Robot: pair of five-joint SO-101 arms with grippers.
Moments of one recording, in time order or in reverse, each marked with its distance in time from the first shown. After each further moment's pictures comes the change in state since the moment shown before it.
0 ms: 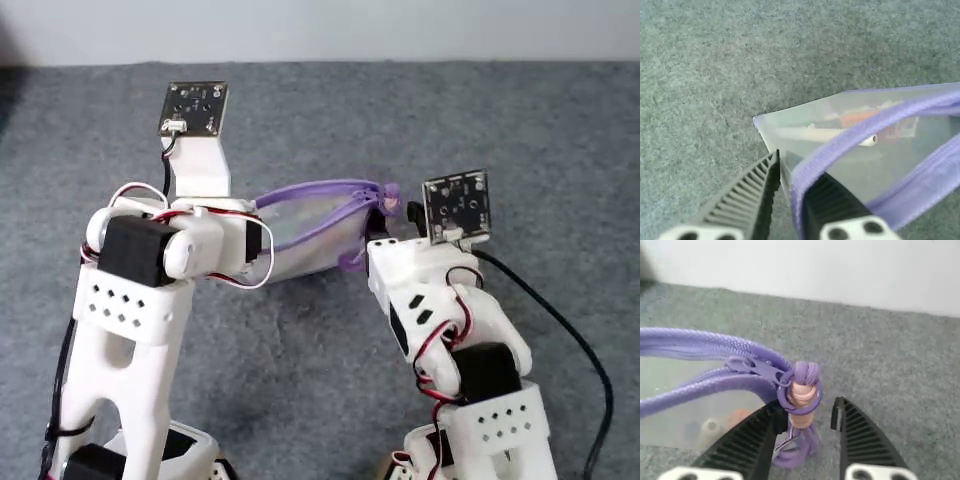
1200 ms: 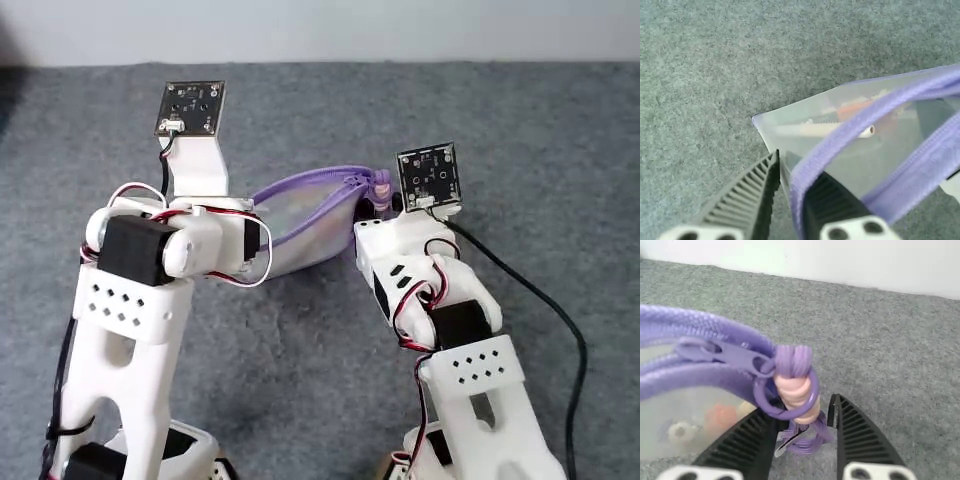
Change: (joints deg) left arm -0.2 0.0 0.0 -0.2 0.1; right arm 0.0 15.5 0.5 -11.5 1.2
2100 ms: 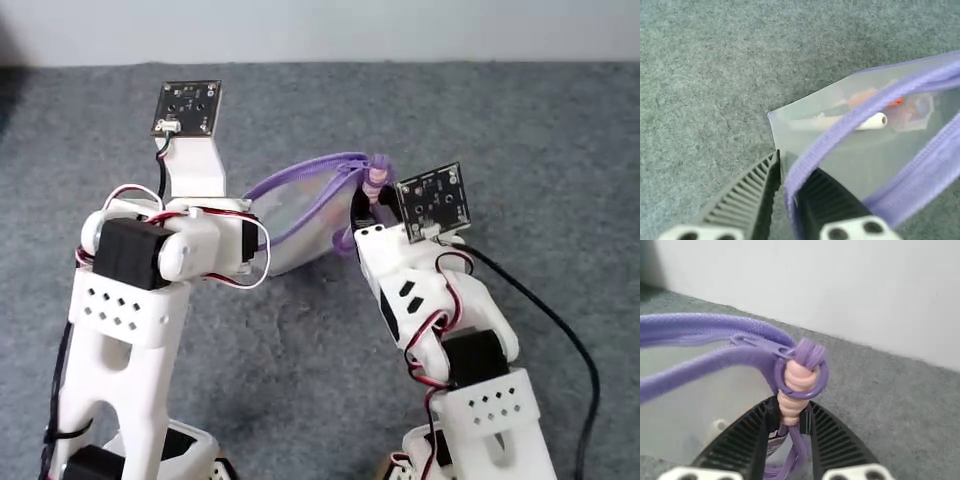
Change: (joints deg) left arm 0.0 -0.5 0.0 0.0 0.0; right arm -1.7 -12.3 0.1 0.4 7.6
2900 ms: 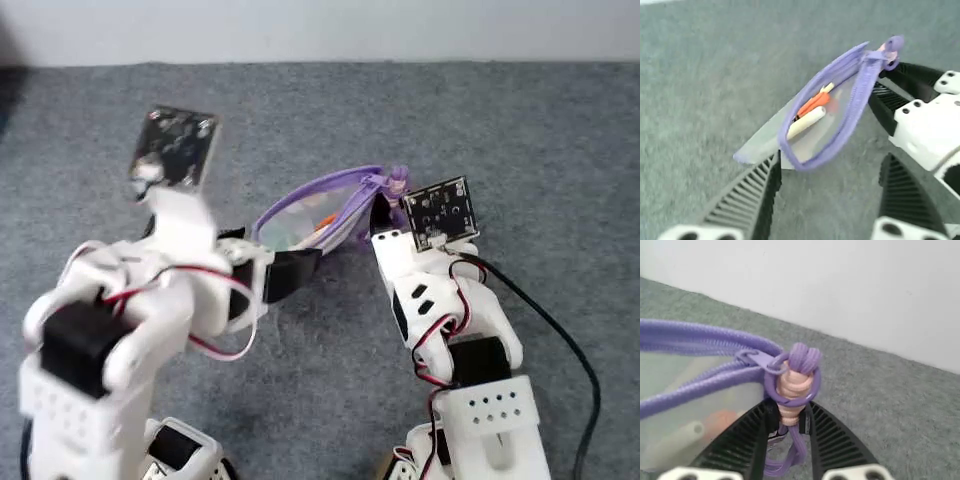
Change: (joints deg) left arm 7.5 -16.0 -1.2 1.9 -3.9; right arm 5.7 -0.4 6.7 -5.3 3.9
